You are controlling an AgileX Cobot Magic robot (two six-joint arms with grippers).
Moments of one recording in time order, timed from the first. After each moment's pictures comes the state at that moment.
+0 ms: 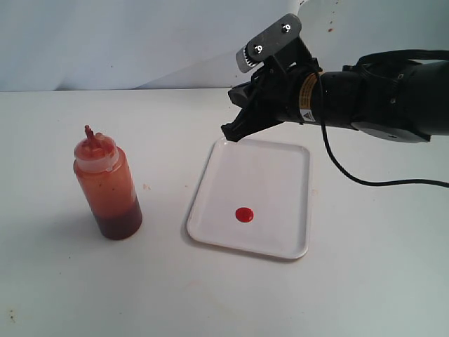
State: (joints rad) left arm -0.08 0.00 -0.01 -0.02 0.28 0.10; right arm 0.47 1.76 -1.08 -0.93 -0.27 0.64
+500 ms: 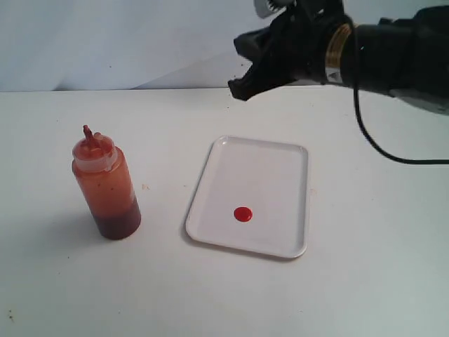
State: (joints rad) left arm -0.08 0.00 -0.01 -0.02 0.28 0.10; right arm 0.47 1.57 -1.08 -0.93 -0.27 0.64
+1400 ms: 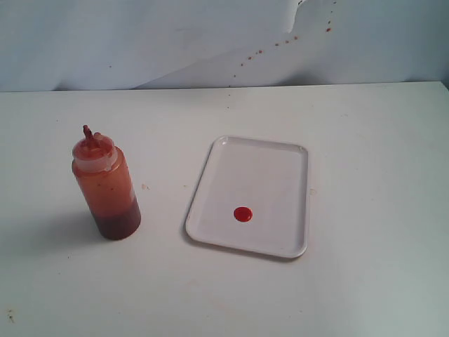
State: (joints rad) left arm -0.08 0.00 -0.01 -0.02 0.28 0.11; right arm 0.02 1.01 -1.08 -0.93 -0.27 0.64
